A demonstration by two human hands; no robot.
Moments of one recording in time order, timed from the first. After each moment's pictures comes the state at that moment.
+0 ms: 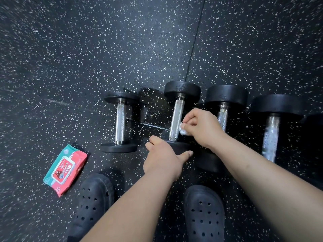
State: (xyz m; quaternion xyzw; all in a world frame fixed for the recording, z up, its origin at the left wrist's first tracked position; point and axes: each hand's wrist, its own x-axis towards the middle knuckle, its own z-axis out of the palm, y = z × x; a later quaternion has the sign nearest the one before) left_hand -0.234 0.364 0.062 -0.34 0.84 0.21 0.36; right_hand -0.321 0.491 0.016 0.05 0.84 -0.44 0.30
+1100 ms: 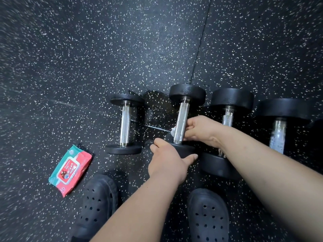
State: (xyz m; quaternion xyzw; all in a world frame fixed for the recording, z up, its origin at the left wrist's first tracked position) left_hand -0.234 0.365 0.064 -0.35 0.83 0.22 0.37; right_hand -0.338 0.479 -0.027 0.11 0.63 -0.56 0.52
